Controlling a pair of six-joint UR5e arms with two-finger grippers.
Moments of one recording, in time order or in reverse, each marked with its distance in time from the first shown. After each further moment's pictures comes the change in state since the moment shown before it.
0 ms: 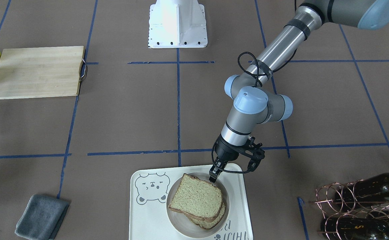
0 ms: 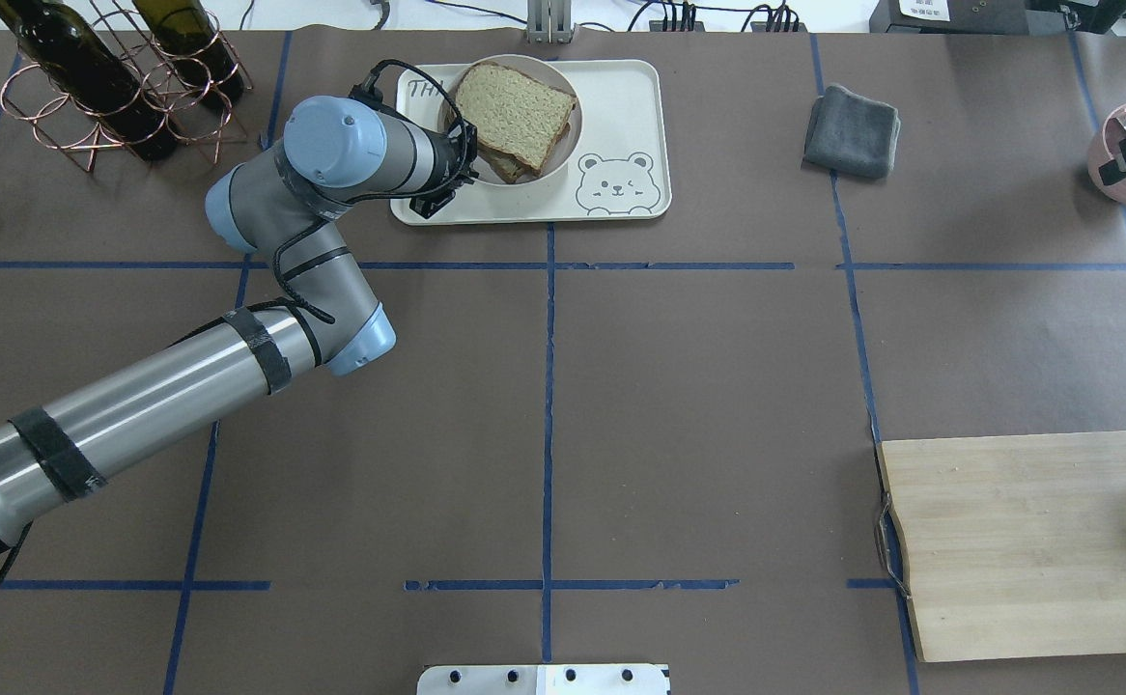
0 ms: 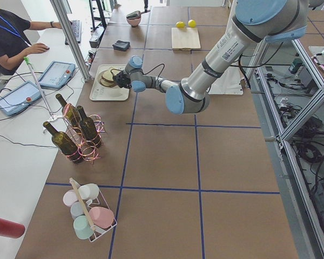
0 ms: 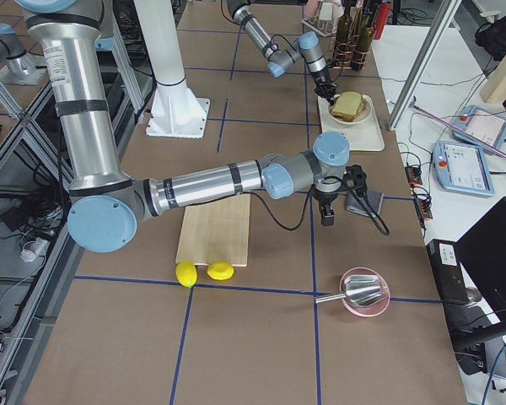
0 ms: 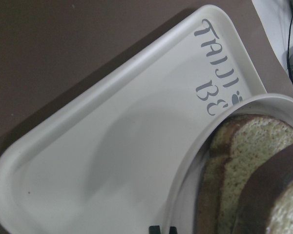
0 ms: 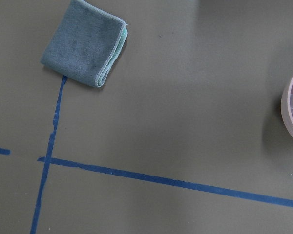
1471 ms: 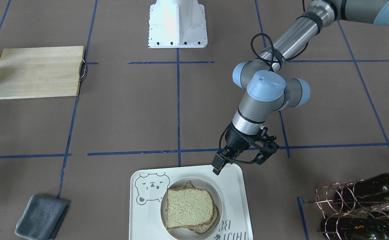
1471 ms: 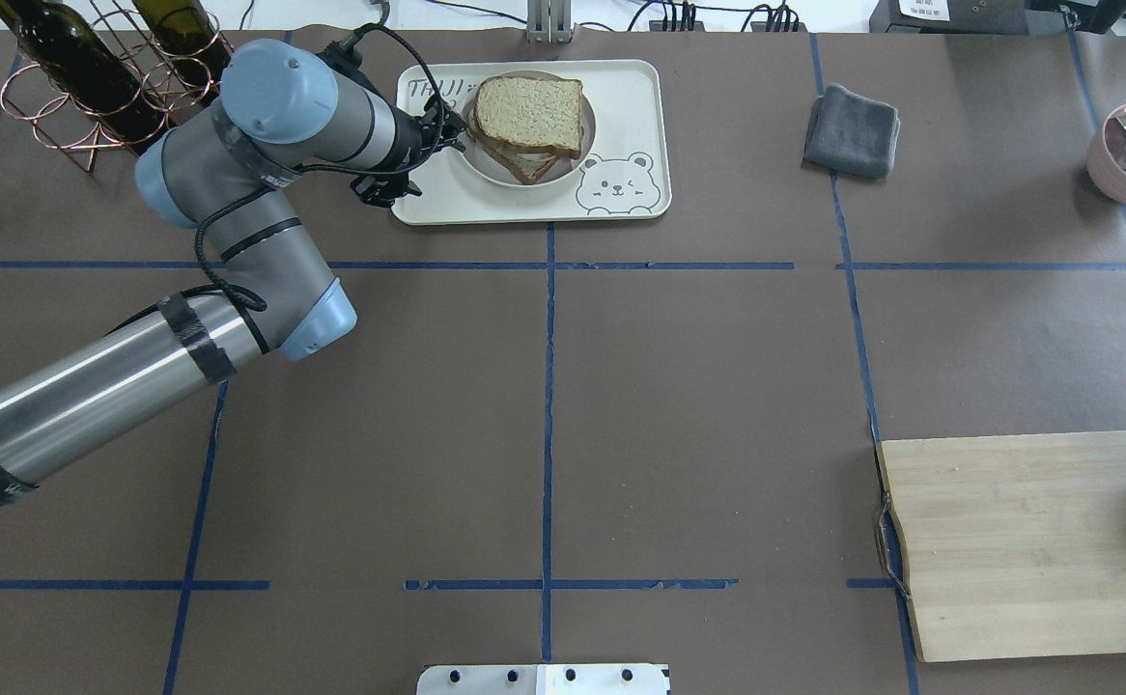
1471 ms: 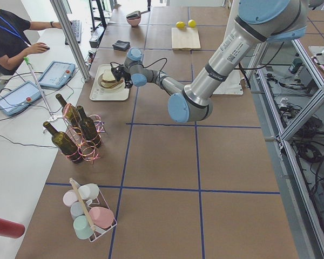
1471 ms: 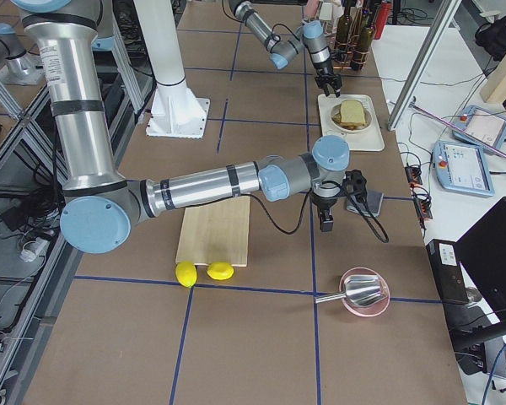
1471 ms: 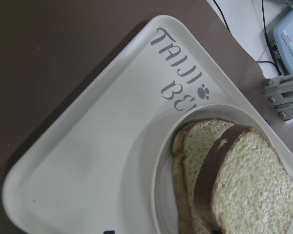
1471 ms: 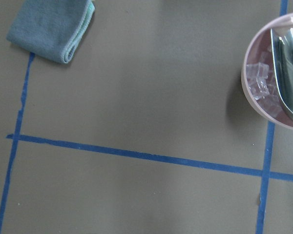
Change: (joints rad) left arm -0.058 0.160 -0.346 0.257 -0.133 0.328; right arm 0.035 -0.079 0.012 -0.030 -0.002 -0.086
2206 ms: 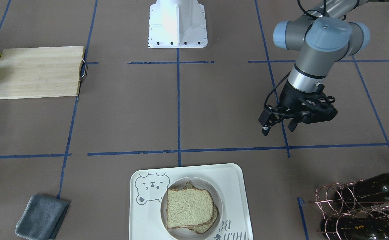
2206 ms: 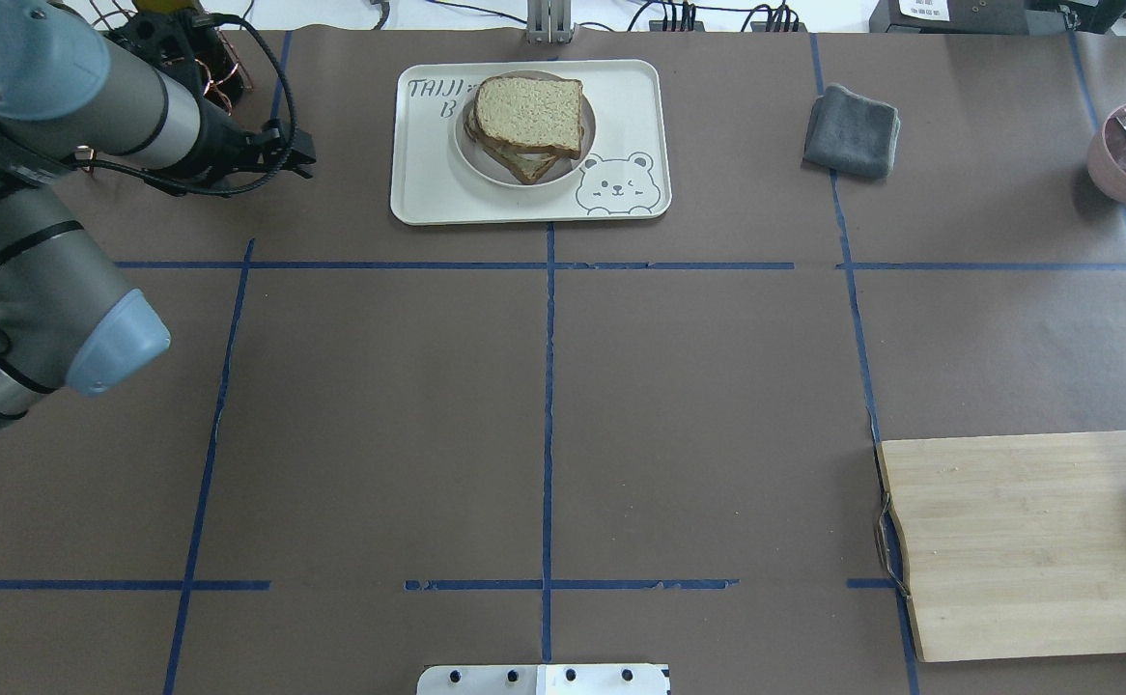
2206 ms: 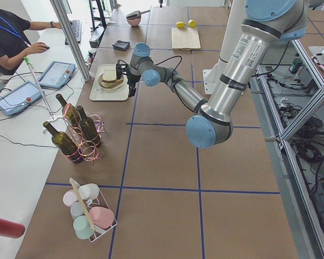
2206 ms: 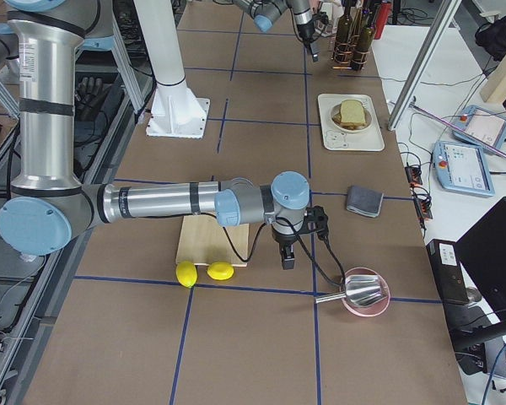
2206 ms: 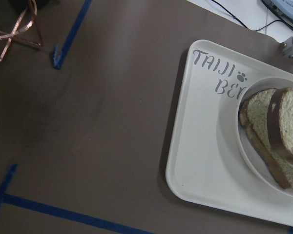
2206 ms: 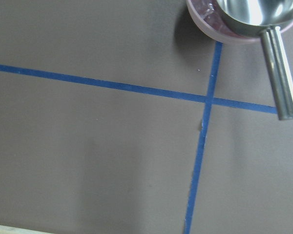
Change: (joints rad) left arm -0.138 0.295 -0.476 0.412 -0.091 0.670; right arm 0.101 -0.177 0.088 -0.119 -0.085 -0.268
